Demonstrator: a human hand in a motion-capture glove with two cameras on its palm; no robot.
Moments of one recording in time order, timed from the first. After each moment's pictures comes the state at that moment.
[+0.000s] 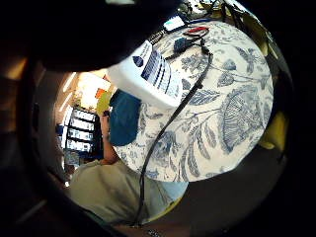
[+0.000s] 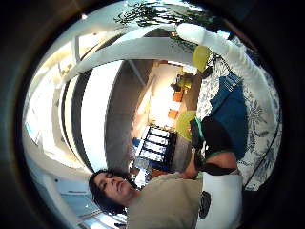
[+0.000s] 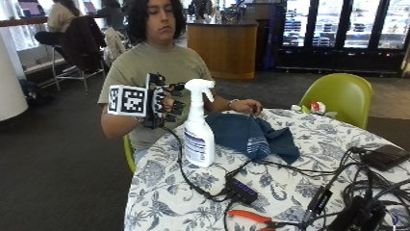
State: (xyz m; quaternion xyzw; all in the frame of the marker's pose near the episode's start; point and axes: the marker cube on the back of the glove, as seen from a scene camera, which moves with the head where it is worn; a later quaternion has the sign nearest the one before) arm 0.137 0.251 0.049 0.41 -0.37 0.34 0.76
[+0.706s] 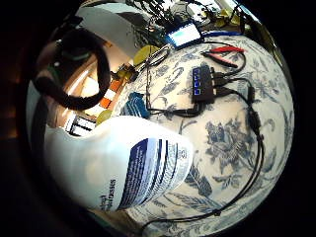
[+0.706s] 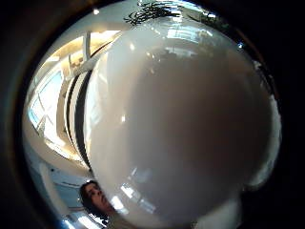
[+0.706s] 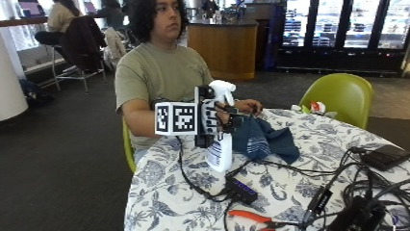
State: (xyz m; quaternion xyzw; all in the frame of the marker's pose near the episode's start) arm 0.265 0.126 0.047 0.46 -0.36 0.32 0.75
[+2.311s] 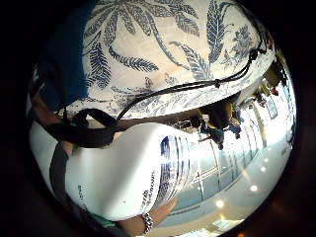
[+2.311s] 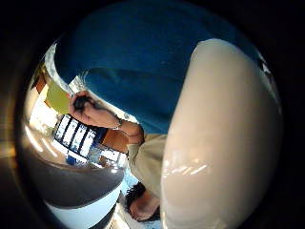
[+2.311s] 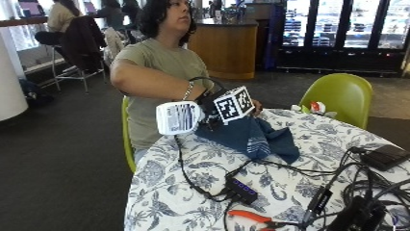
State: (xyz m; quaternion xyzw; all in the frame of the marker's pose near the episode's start) arm 0.124 0.058 0.116 -0.43 -0.19 0.40 0.79
